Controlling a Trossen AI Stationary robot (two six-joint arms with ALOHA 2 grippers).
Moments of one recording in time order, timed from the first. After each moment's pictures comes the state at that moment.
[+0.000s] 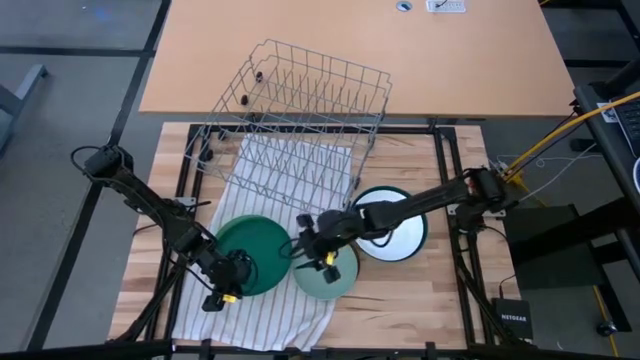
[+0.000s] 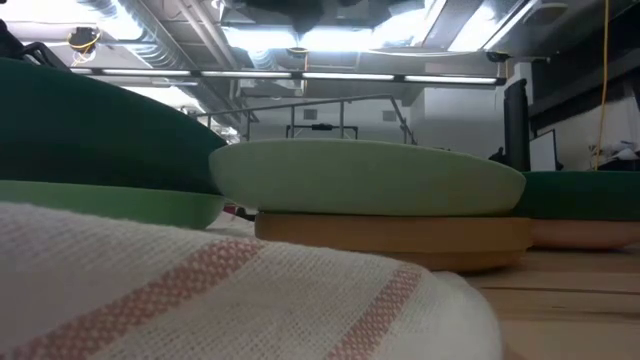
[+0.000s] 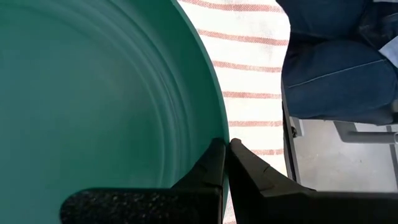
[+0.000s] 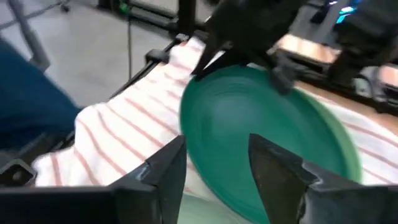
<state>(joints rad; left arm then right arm) -0.67 1.28 0.72 -0.35 0.10 -0.63 0.23 1.85 1.38 -0.02 -0.21 -0.22</state>
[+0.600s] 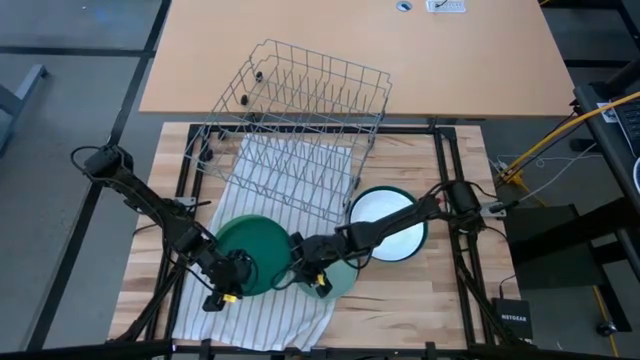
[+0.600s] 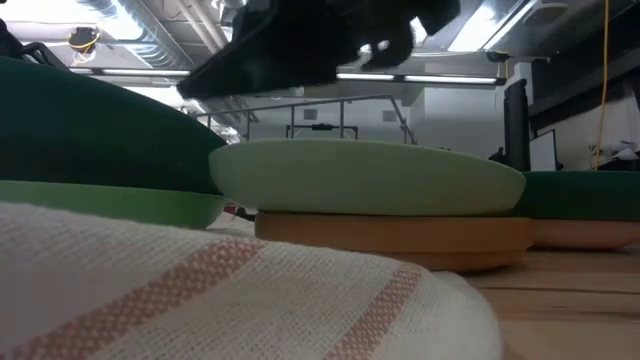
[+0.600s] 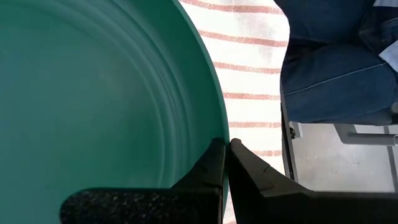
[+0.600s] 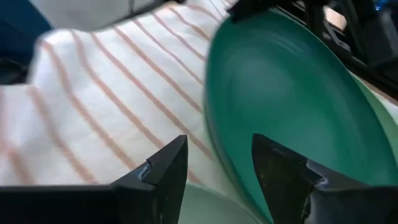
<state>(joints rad) -0.67 1.28 0.72 -0.34 0.10 -0.64 0.28 2.06 1.43 0.05 -0.10 -0.40</state>
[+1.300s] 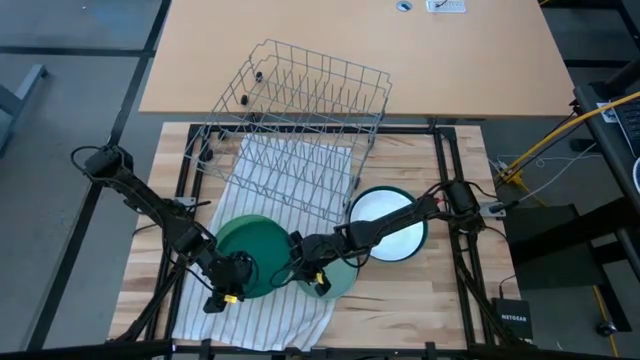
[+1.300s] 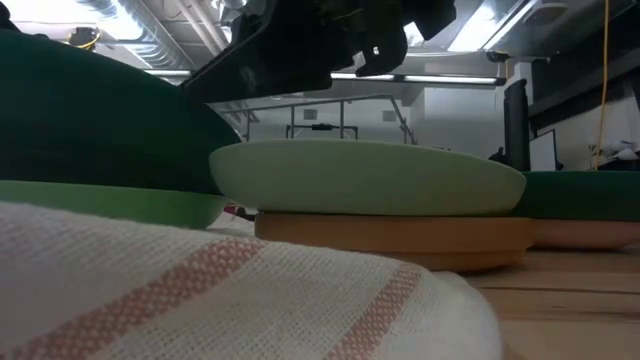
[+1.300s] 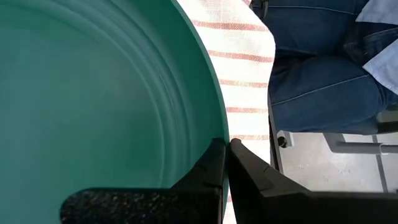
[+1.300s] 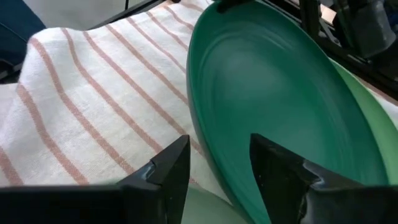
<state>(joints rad) -0.67 1.28 0.72 -0.29 0.10 -0.66 0.27 2.07 1.43 0.06 -0.12 -0.40</state>
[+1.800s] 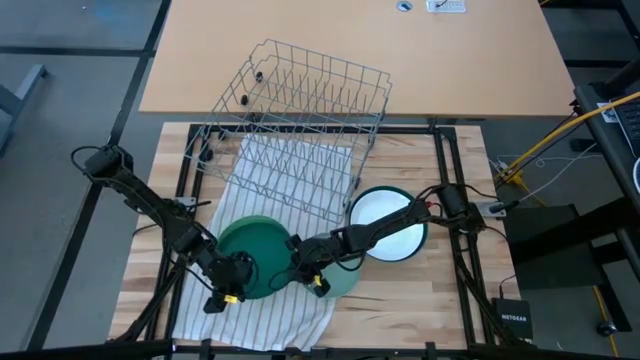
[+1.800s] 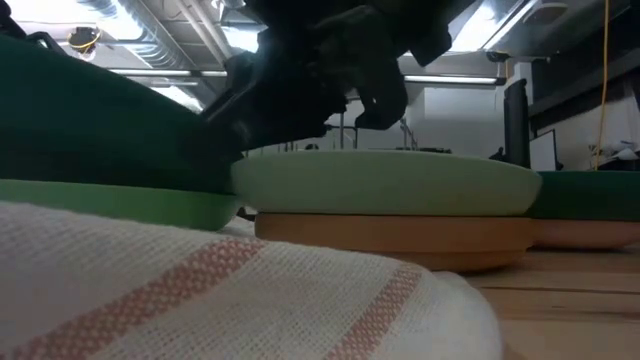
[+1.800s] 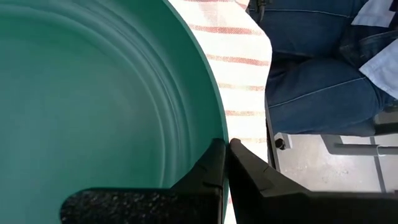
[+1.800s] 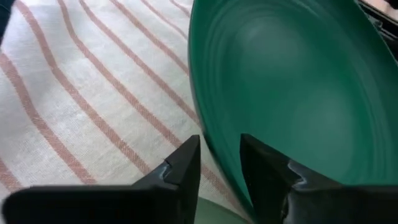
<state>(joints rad) -0.67 1.28 0.72 -0.28 0.10 -0.65 0.27 2.13 1.43 0.08 -0.12 -0.40</state>
